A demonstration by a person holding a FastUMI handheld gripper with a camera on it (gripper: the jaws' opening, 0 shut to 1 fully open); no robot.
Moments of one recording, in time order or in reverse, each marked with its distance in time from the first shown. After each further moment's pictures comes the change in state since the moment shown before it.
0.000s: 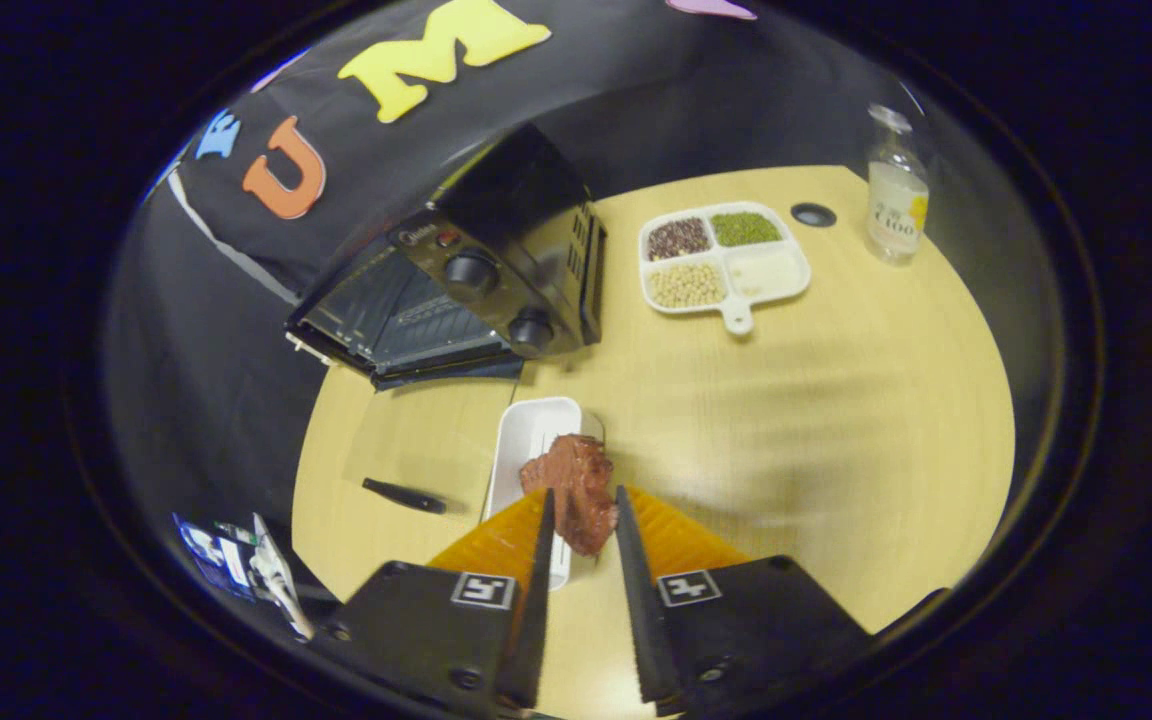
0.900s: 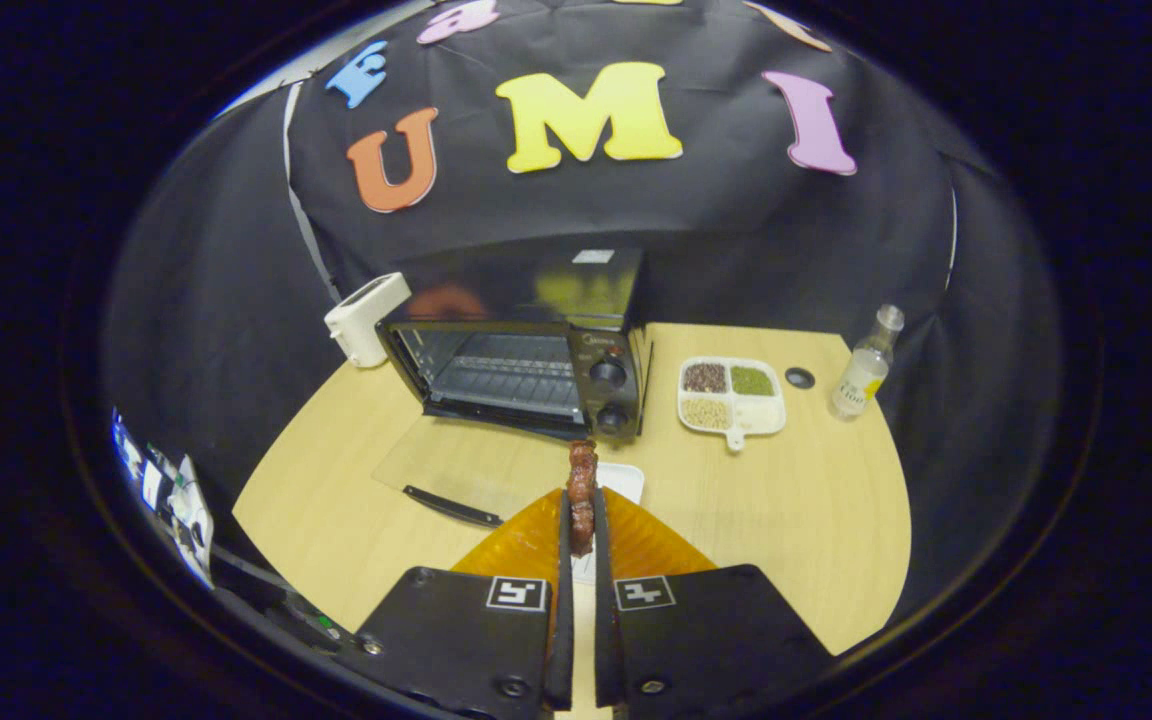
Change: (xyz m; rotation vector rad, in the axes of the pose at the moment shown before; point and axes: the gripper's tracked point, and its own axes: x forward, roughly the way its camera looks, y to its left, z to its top) arm -0.105 0.112 0.006 -0.410 -0.344 -0.131
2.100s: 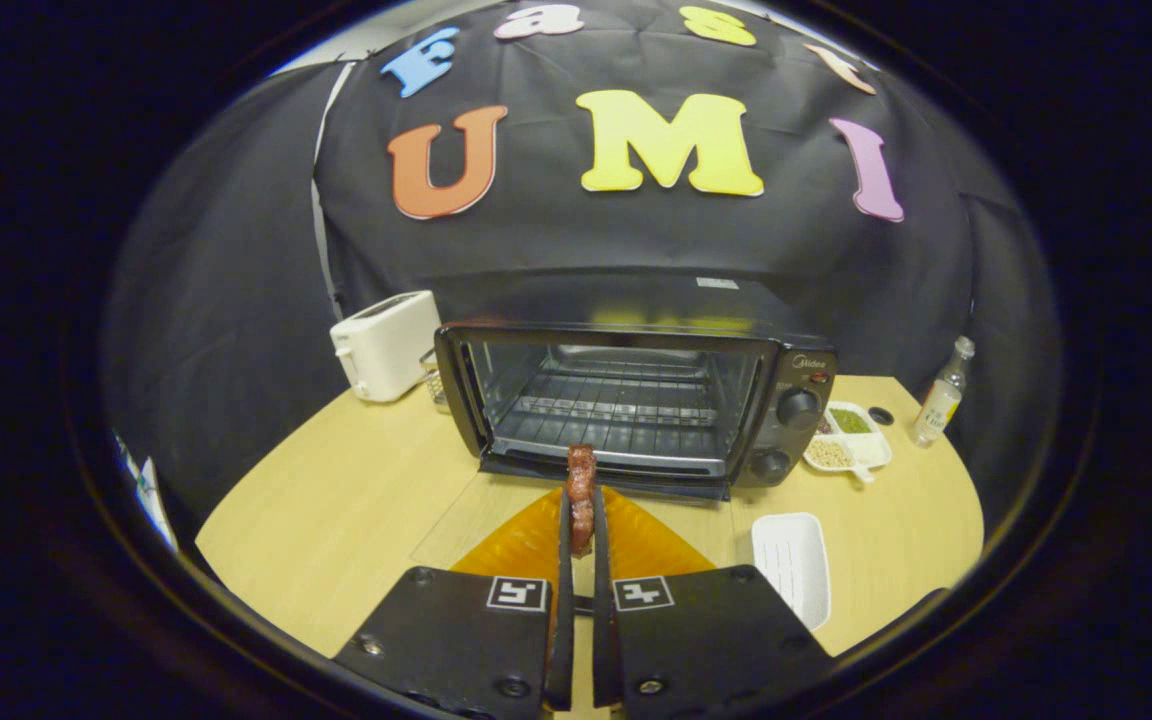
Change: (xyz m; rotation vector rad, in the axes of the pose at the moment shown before) arm 0.133 0.146 0.003 0.035 -0.218 -0.031
